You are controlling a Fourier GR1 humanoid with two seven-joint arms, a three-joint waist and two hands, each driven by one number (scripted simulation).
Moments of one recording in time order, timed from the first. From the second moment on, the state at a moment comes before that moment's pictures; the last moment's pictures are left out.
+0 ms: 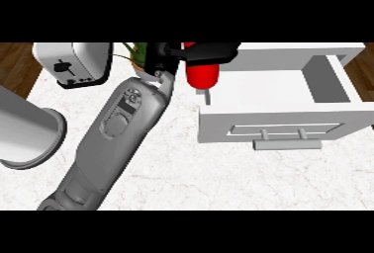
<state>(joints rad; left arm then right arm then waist) -1.00 0.00 -0.18 -1.16 0.03 0.43 0.28 0.31 -0.01 -0.29 -2.20 -0.12 0.22 0.09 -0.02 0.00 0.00</state>
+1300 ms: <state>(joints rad) -1.48 0.00 -0.35 -0.55 0.35 0.57 0.14 0.20 -0.04 -0.28 -2.13 -0.10 0.21 0.12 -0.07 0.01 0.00</state>
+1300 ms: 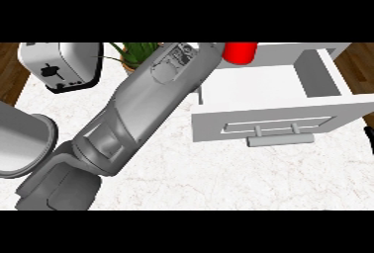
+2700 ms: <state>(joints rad) -1.44 0.00 -0.60 -0.36 0.51 0.70 -0.03 0.09 -0.05 -0.25 -2.12 -0.07 0.19 0.16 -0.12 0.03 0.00</state>
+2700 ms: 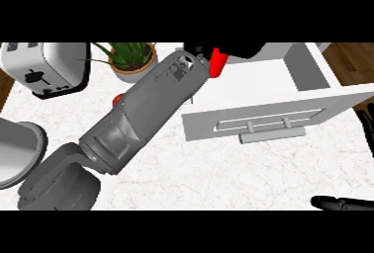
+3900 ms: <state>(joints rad) -1.41 0.00 -0.61 -0.42 0.68 0.81 -0.11 0.06 -0.18 -0.17 -2.22 0.23 0.21 0.05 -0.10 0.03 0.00</state>
